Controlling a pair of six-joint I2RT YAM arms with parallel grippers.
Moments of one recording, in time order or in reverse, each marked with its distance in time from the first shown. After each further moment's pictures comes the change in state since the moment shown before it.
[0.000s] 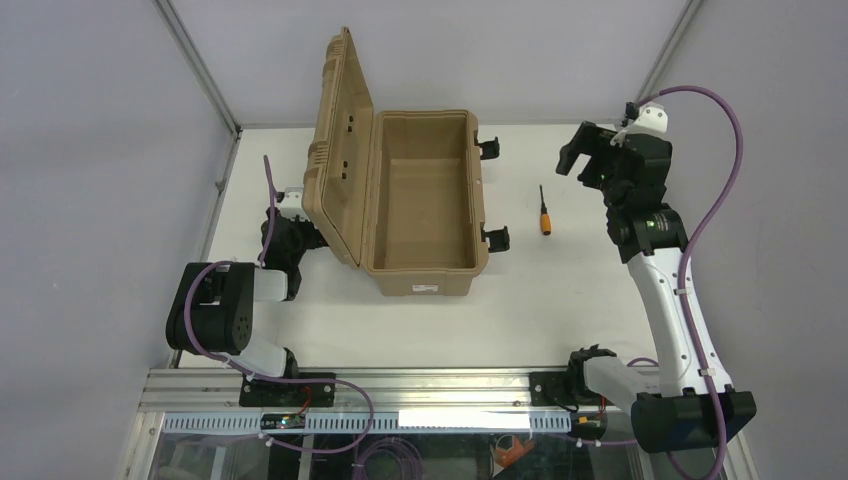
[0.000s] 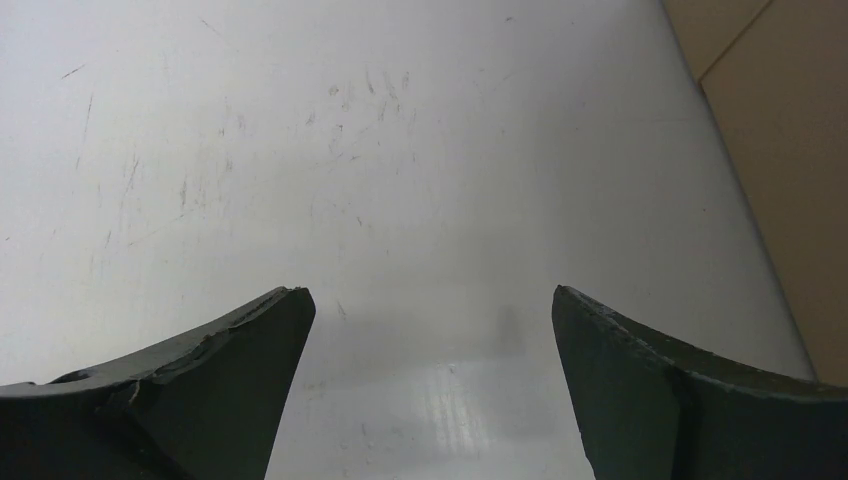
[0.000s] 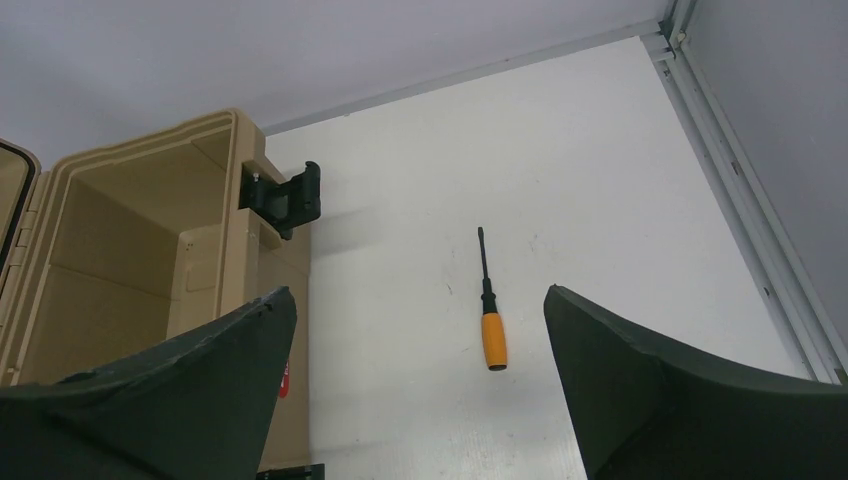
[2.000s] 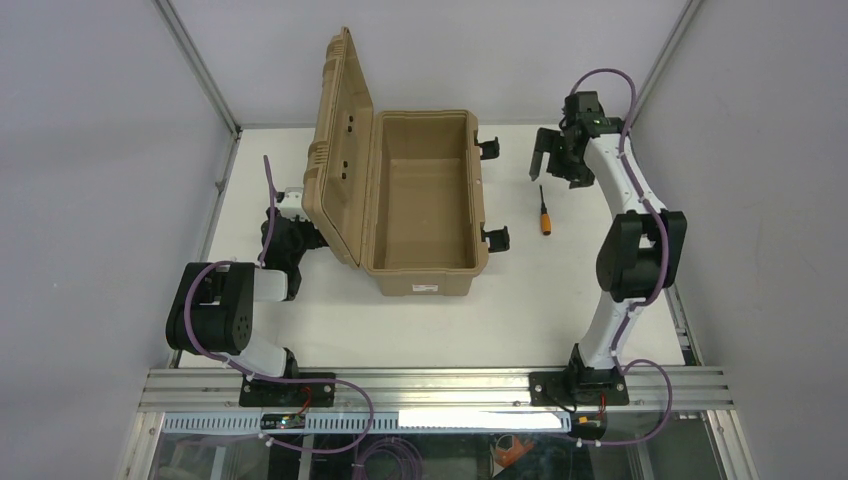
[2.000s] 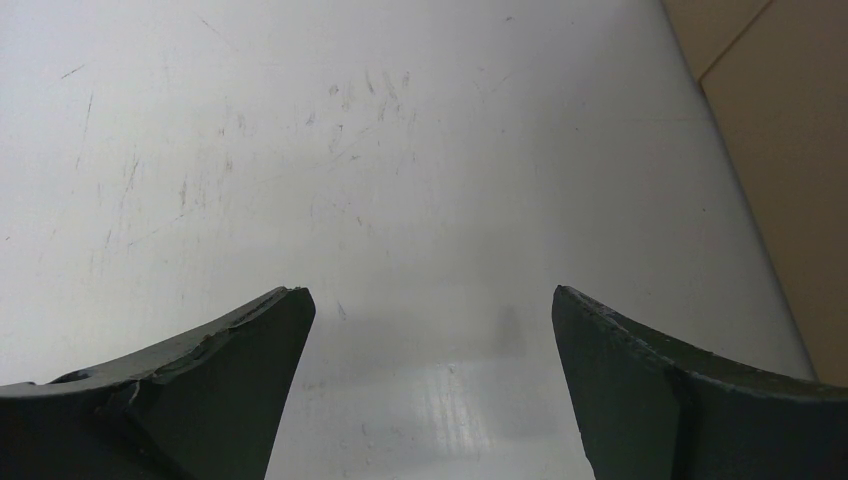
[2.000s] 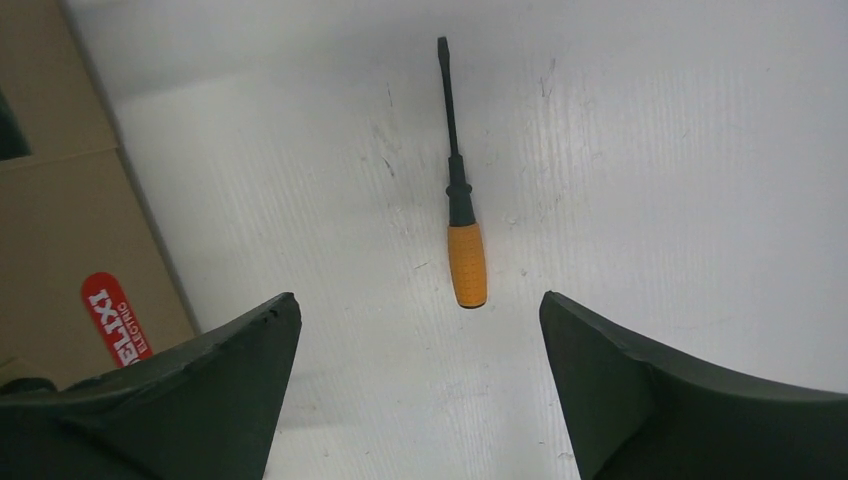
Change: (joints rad) left arm 0.000 0.000 0.000 0.000 0.000 0.000; right arm -0.036 0.805 0.542 -0.505 -0.090 -0.040
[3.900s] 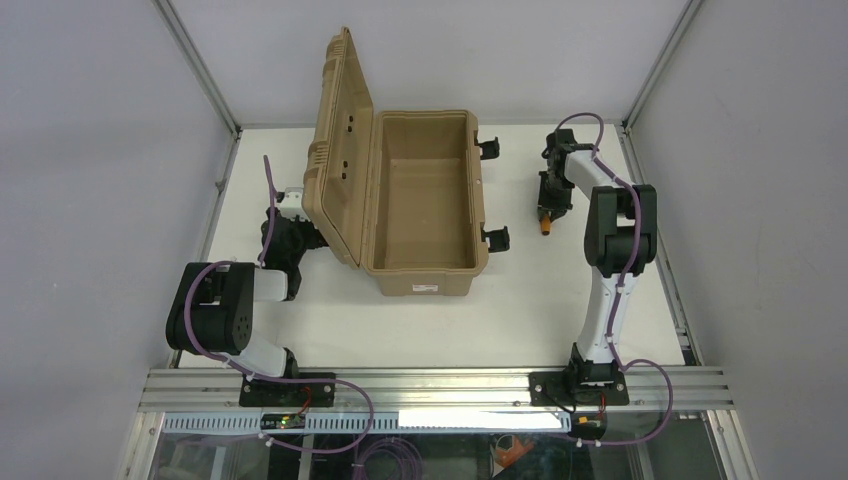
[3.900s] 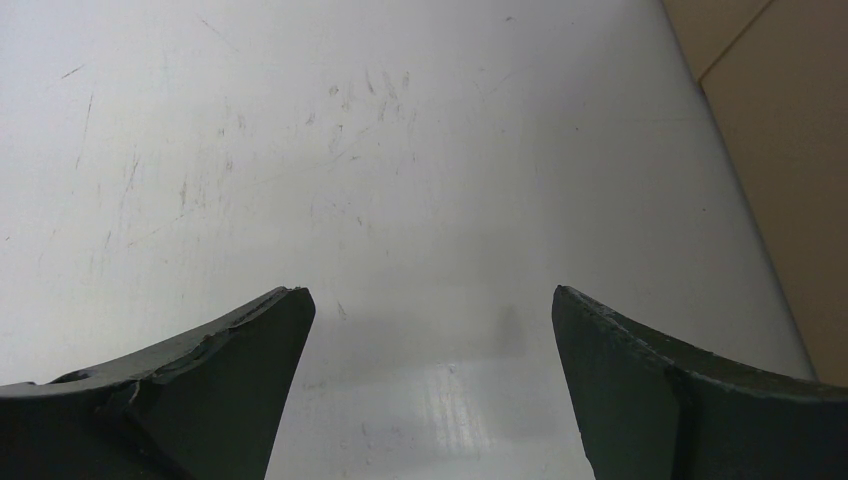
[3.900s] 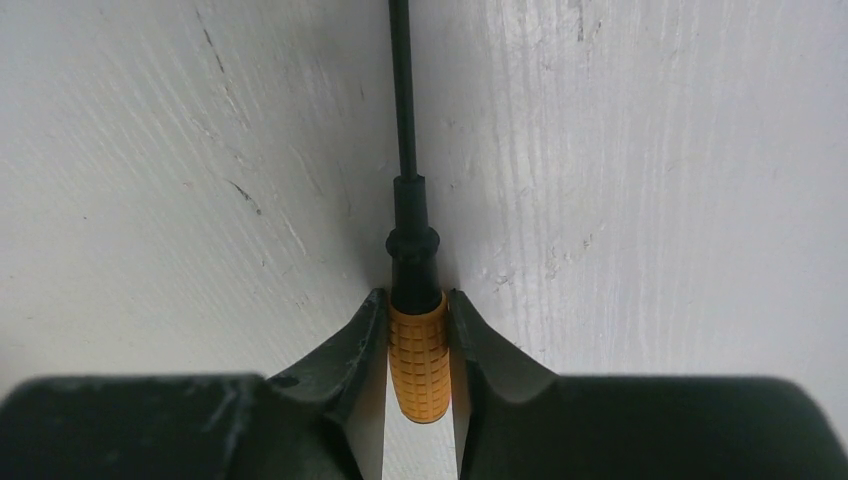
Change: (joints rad) left arm 0.000 0.000 0.000 0.000 0.000 0.000; right arm -0.006 0.247 -0.137 0.095 0.045 -0.027
